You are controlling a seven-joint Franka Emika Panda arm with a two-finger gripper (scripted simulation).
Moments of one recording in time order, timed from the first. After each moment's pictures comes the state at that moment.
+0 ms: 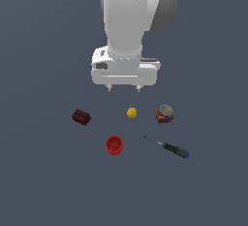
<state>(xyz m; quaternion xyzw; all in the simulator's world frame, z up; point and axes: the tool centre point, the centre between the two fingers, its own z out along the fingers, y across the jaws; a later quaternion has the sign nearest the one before) -0.015 0.001 0.282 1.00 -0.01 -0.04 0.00</state>
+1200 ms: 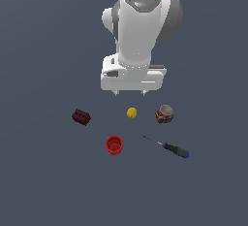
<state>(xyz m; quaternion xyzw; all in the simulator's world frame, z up) -0.013 0.022 0.260 1.00 0.02 -0.04 0.02</state>
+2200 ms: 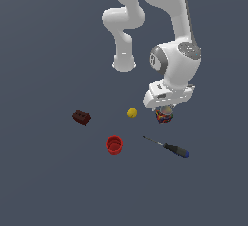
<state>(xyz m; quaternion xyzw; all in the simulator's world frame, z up) -0.045 0.186 0.130 0.99 0.11 -0.01 0.01</state>
